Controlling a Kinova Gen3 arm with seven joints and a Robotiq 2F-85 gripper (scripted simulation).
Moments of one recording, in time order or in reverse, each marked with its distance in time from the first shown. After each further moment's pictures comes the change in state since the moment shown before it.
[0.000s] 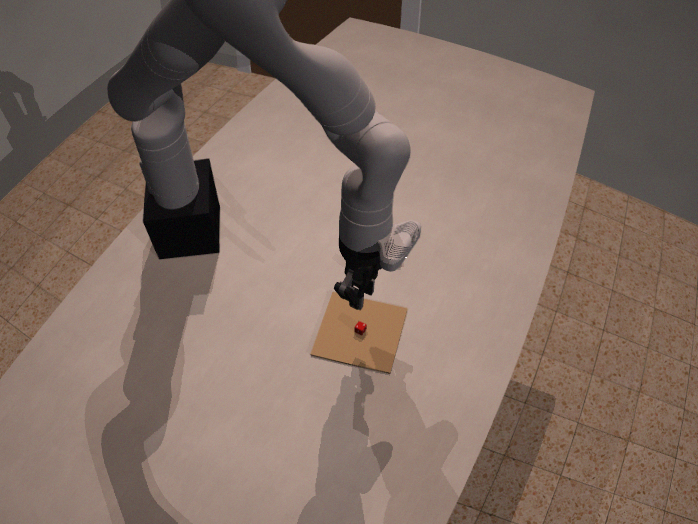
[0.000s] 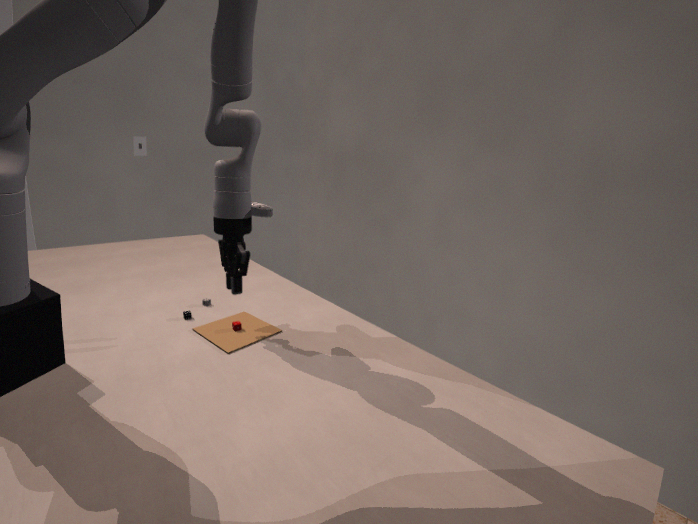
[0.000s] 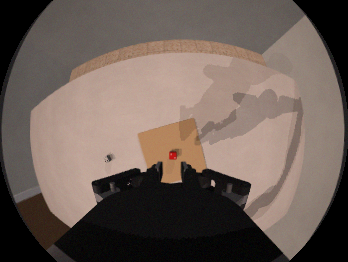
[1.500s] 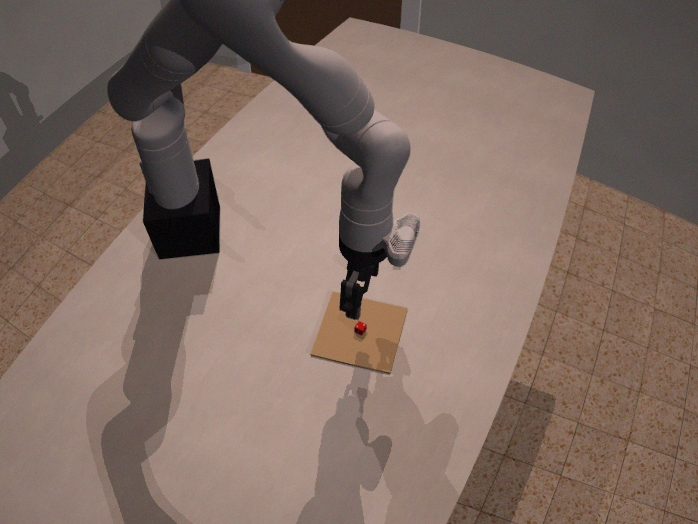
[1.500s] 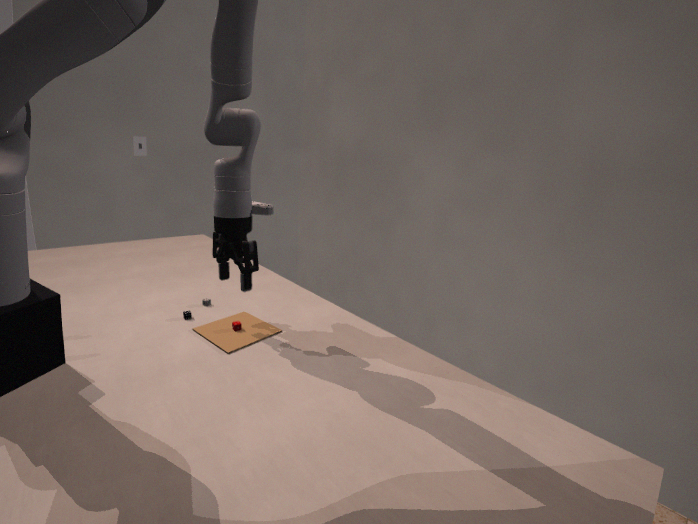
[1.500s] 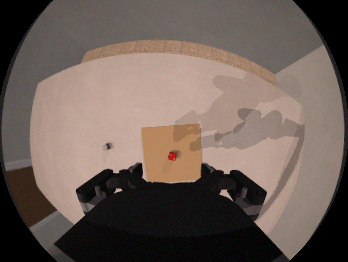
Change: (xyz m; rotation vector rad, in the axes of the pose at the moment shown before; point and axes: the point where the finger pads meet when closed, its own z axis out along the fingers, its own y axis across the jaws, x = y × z) arm 0.001 0.001 -0.002 -0.005 0.007 -0.197
